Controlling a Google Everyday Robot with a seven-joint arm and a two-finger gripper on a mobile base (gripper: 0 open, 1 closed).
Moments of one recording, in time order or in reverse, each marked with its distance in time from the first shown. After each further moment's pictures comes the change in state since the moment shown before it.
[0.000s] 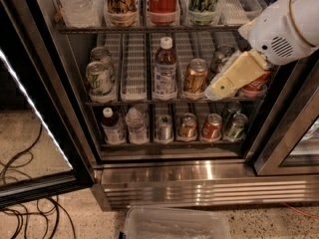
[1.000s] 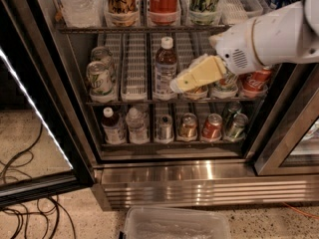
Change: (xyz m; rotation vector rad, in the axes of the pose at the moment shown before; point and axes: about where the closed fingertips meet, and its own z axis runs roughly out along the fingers) arm -0.034 0.002 0.065 -0.064 -0.245 0.136
